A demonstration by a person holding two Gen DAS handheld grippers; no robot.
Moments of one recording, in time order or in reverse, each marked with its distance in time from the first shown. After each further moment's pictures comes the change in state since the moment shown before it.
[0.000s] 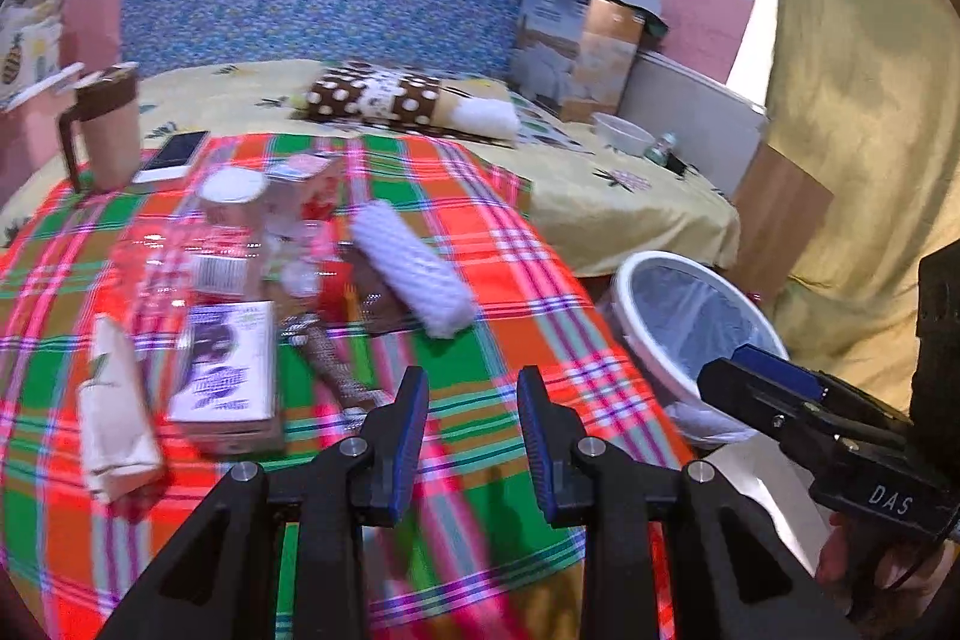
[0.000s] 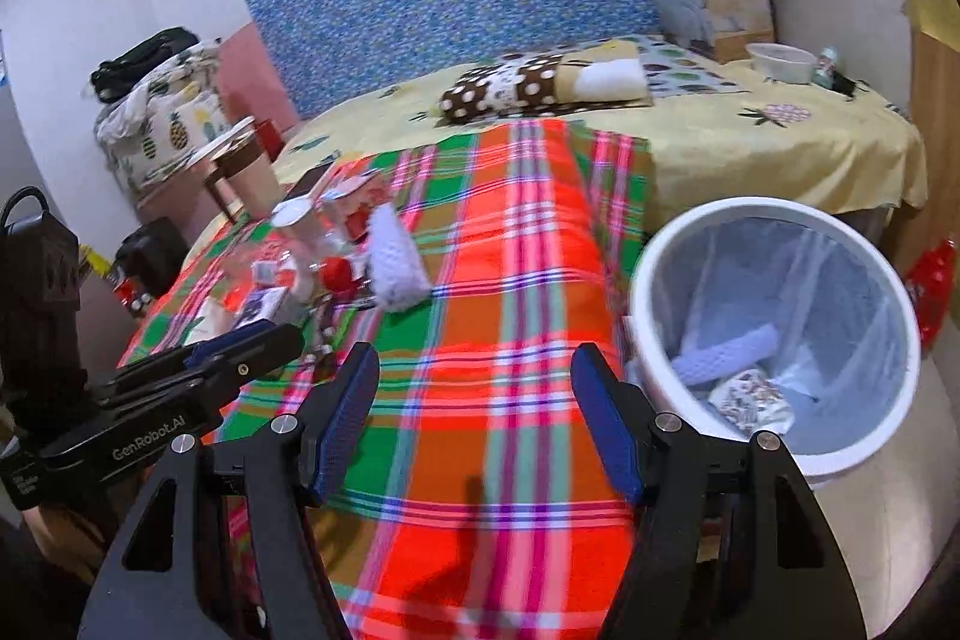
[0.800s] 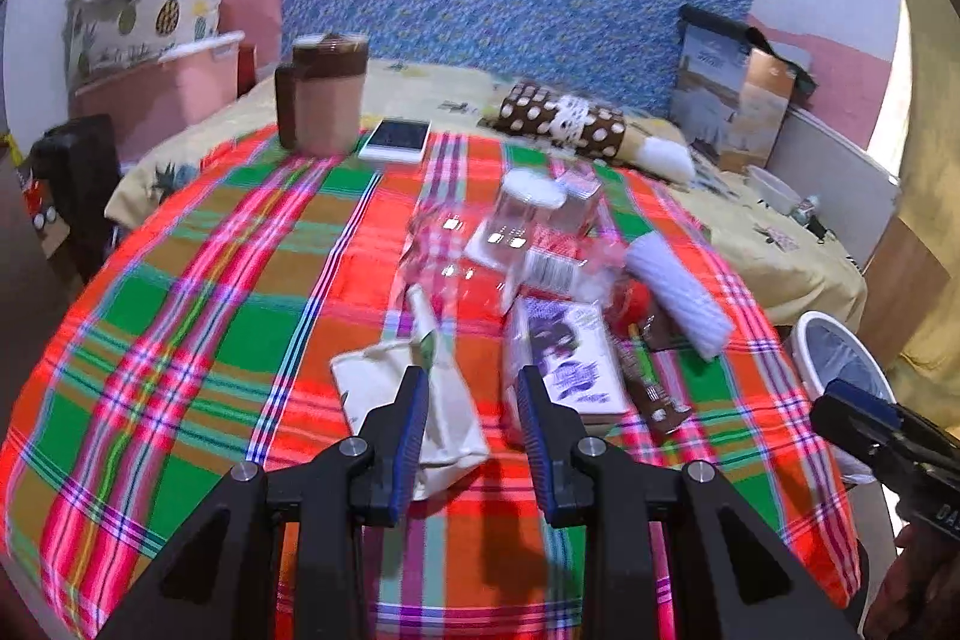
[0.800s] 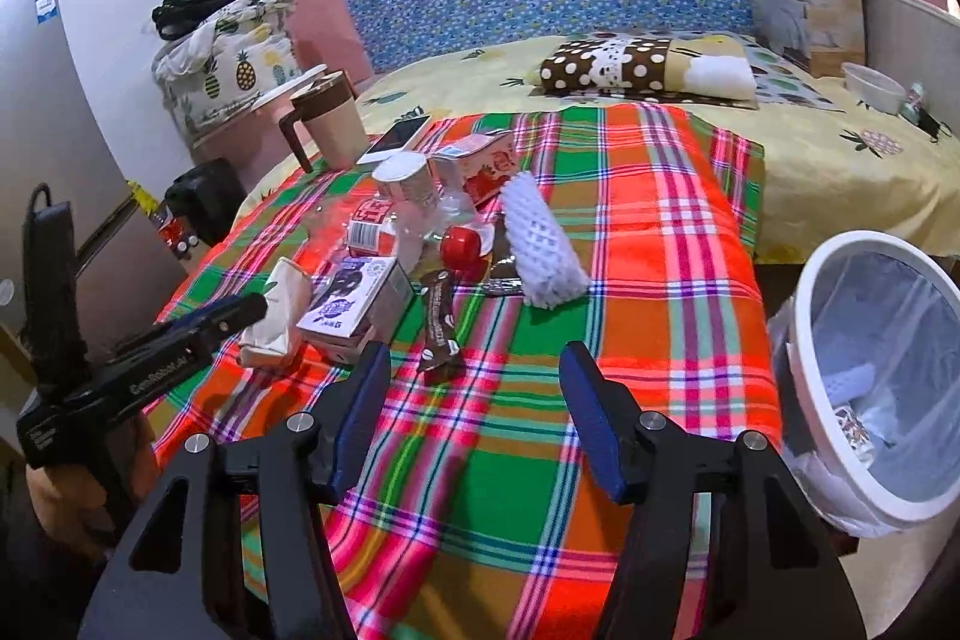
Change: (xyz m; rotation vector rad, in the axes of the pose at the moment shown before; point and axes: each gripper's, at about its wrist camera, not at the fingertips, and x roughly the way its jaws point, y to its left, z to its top) left arm -0.034 0.116 -0.015 -0.185 -0.044 0.295; right arm 0.034 0.068 -0.001 -0.122 0.073 0.118
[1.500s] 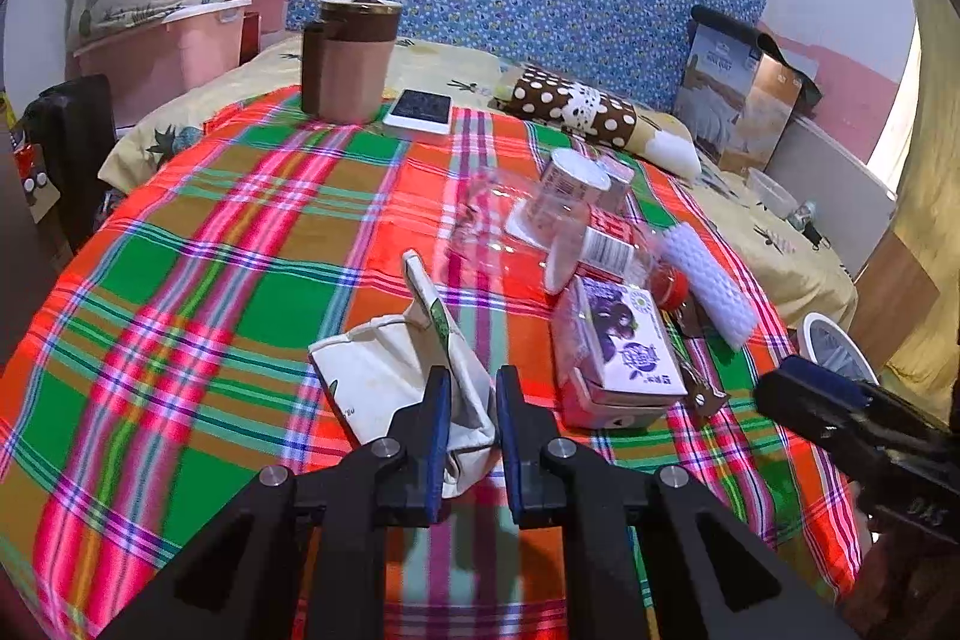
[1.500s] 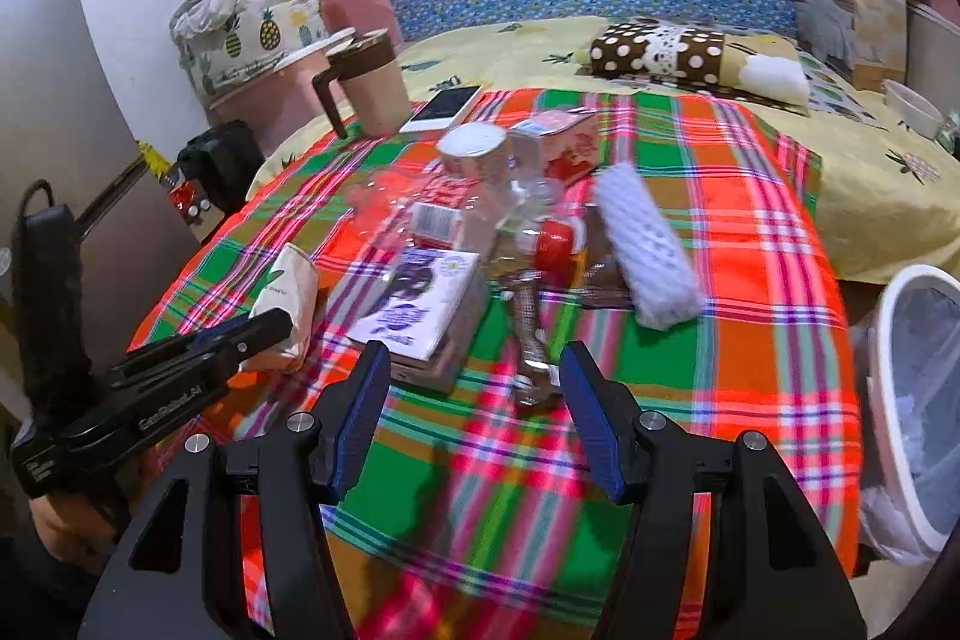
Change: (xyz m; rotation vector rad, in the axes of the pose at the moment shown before) left arm 0.007 0.040 -0.005 -0.046 0.031 -0.044; right arm 0.040 0.051 0.011 -0.062 0.074 0.024
